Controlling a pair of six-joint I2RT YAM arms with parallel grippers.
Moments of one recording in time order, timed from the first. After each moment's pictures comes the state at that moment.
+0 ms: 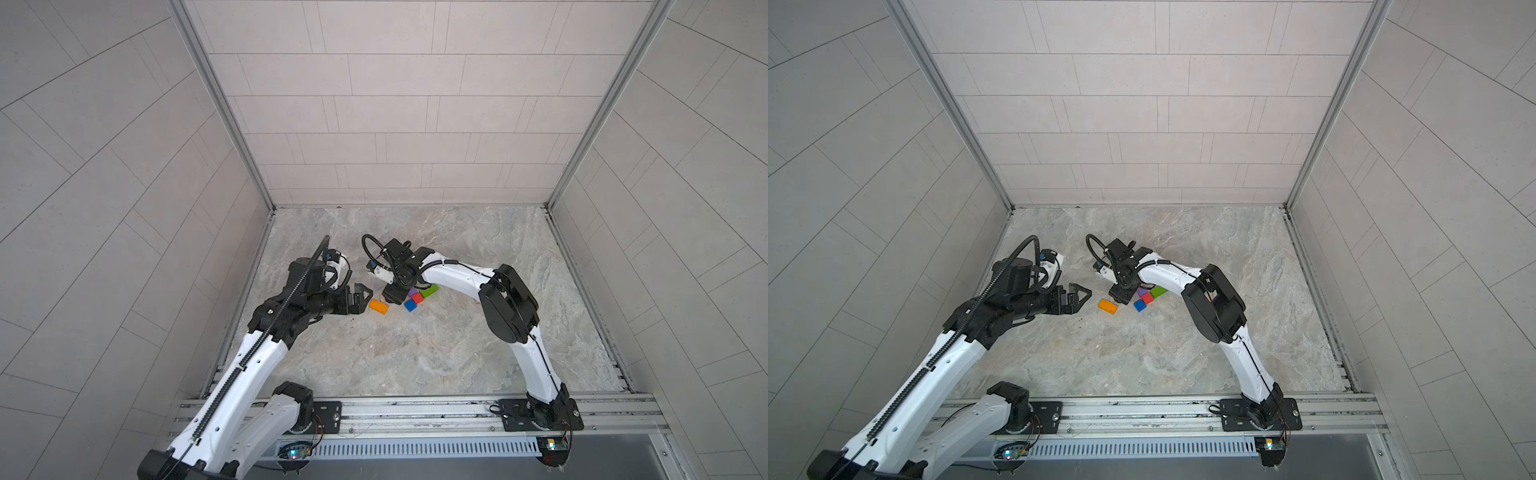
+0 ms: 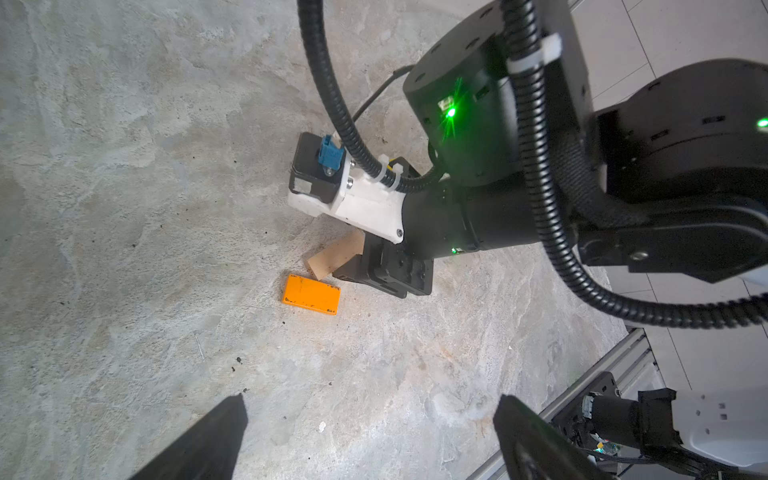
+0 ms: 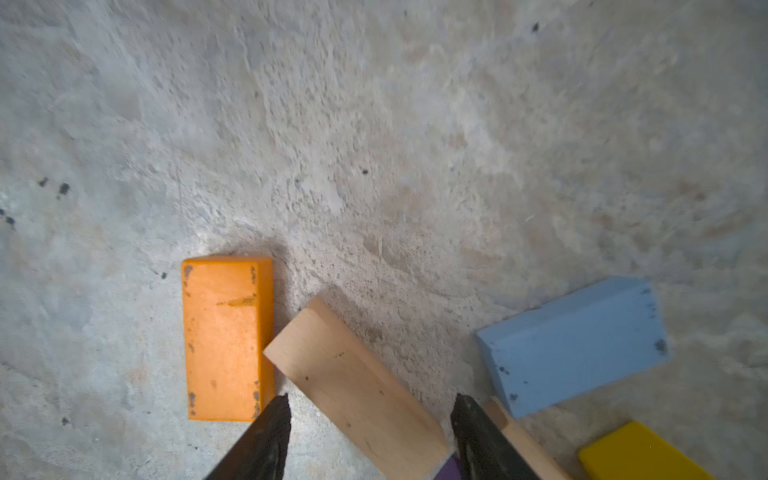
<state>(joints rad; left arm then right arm) -0.30 0.89 0.86 -0.72 0.36 -0.33 0.74 2.21 1.74 -0.73 -0.11 -0.29</state>
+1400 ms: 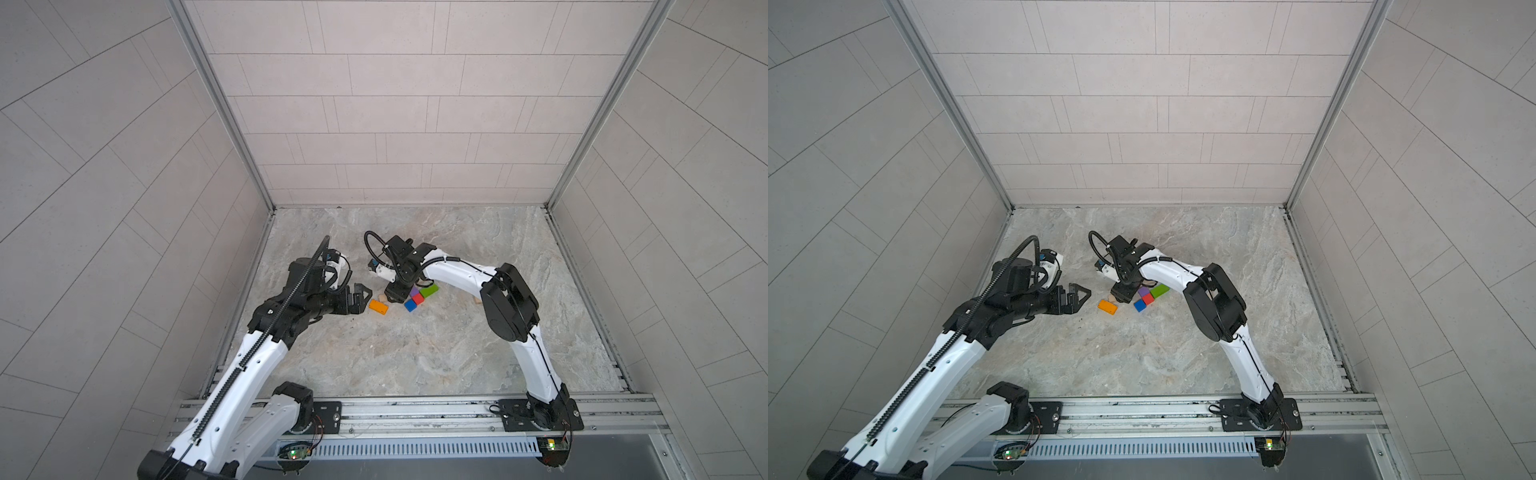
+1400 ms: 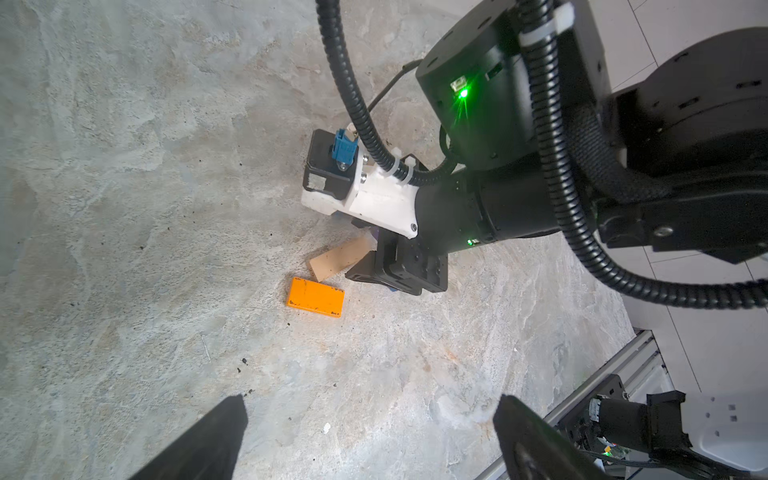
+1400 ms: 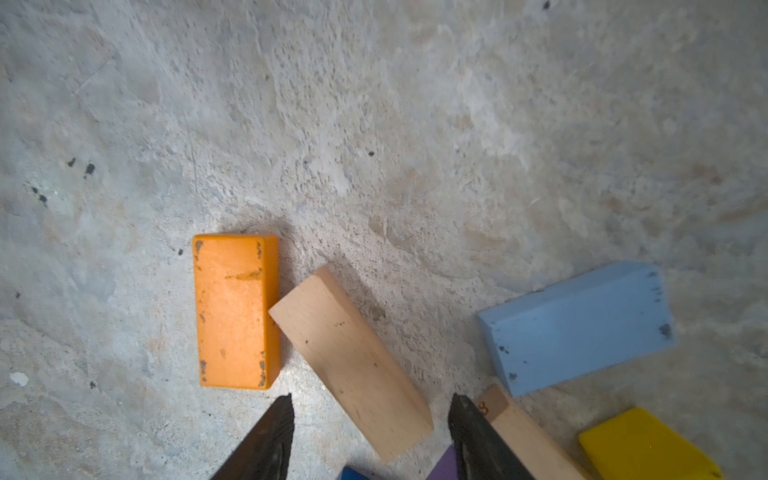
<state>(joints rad) -0.30 0.89 0.86 -0.72 0.35 -0.32 0.73 2.21 1.80 -0.81 -0.15 -0.31</state>
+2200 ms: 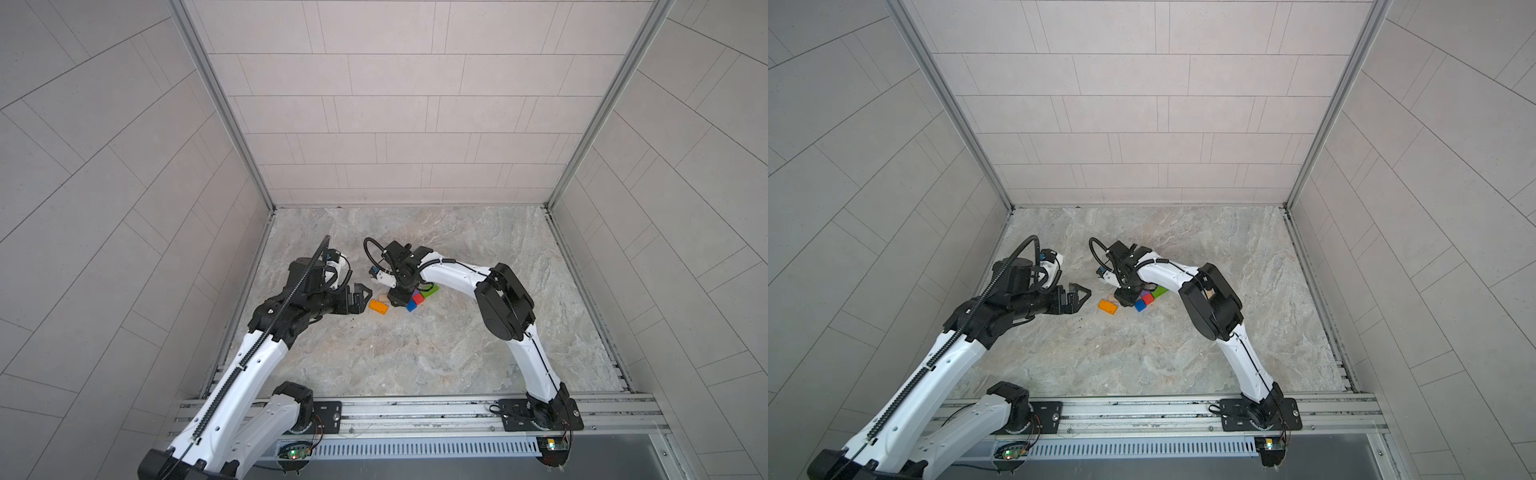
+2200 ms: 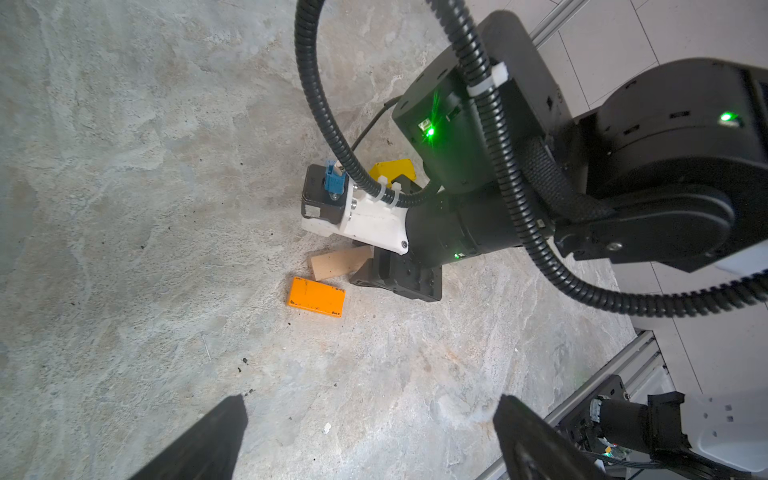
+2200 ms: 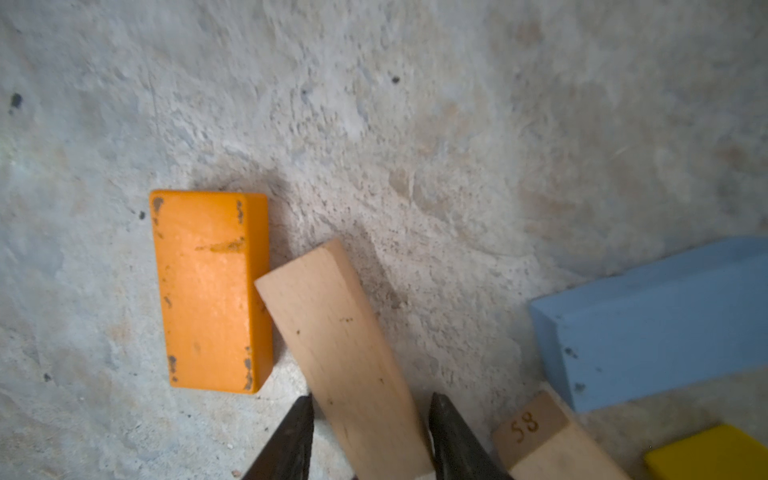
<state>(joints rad) -0.30 0.89 0.86 -0.72 0.34 -0.32 0.74 2.24 1.77 -0.83 -0.14 -0.33</state>
